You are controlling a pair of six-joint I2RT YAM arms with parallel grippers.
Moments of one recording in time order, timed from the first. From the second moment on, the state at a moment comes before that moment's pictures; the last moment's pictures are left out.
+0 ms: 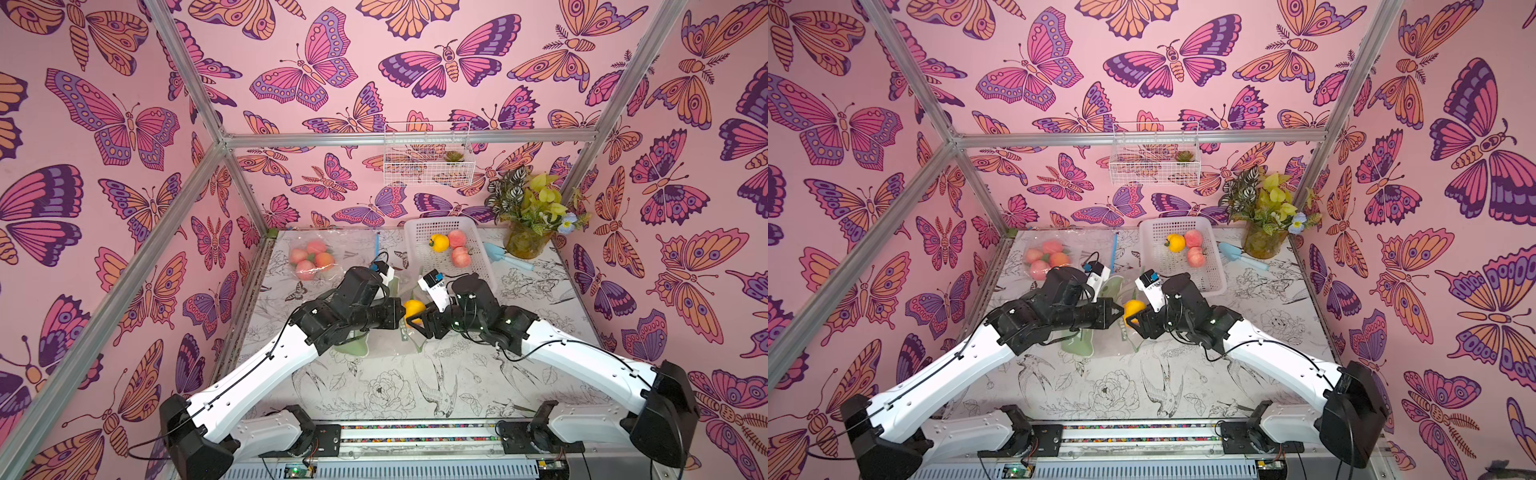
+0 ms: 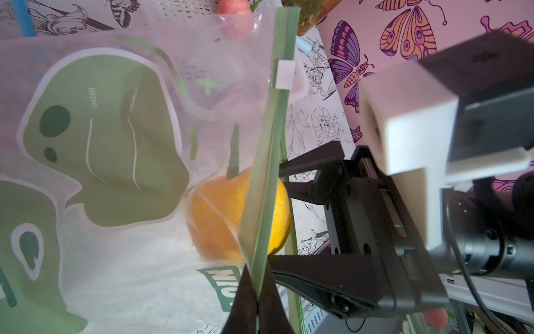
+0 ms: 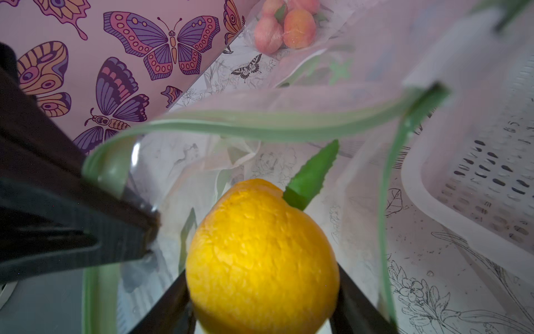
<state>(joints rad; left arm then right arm) -0.76 1.17 1.15 -0.66 0.20 -0.65 0.81 1.28 0.96 -0.28 -0.25 0.30</state>
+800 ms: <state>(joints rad) -0.76 1.14 1.13 -0.66 0.14 -0.64 0.81 1.16 0.93 -0.24 -0.17 0.30</state>
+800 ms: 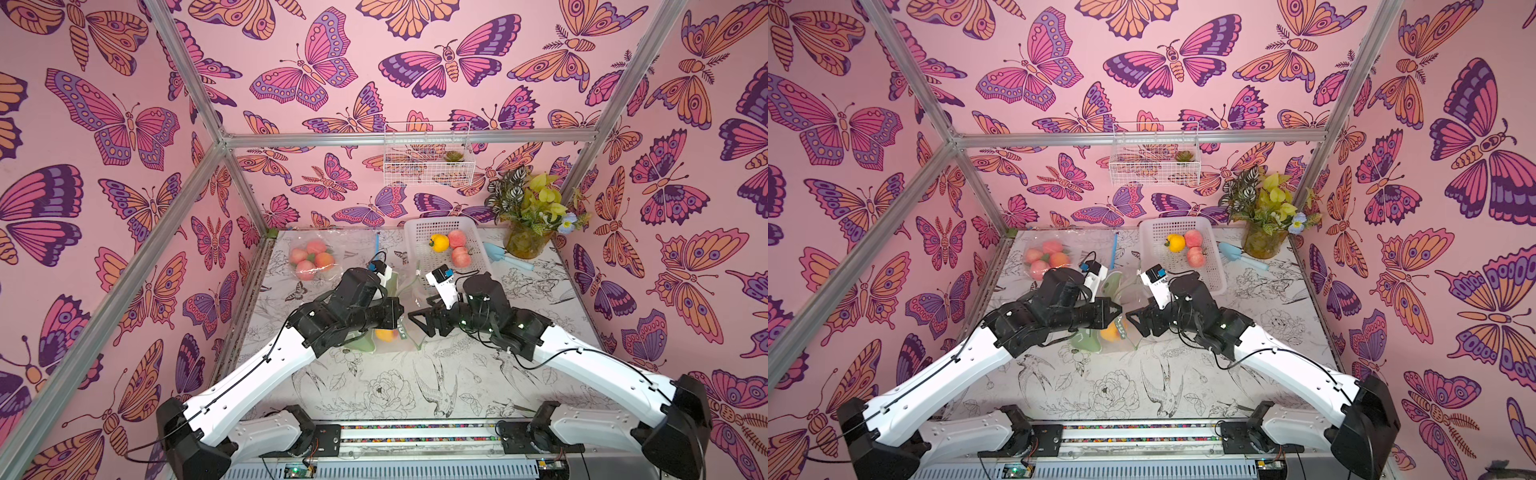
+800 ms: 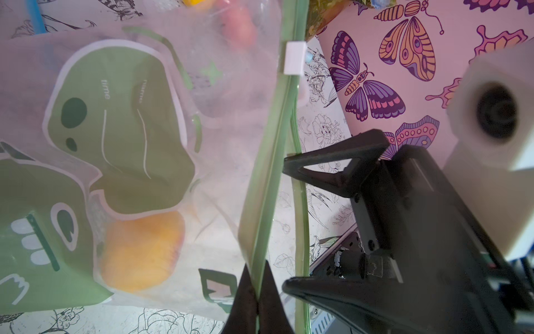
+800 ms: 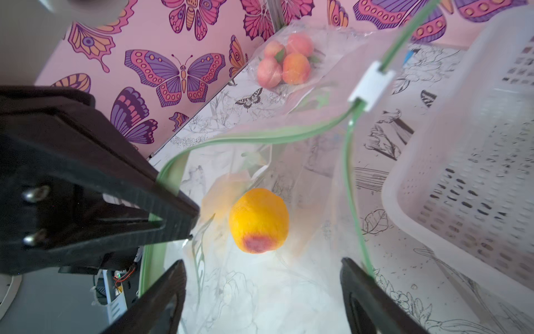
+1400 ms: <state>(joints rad) -0.76 1.00 1.13 -0.78 0.01 -0.63 0.59 1.22 0.93 -0.29 0.17 0.30</state>
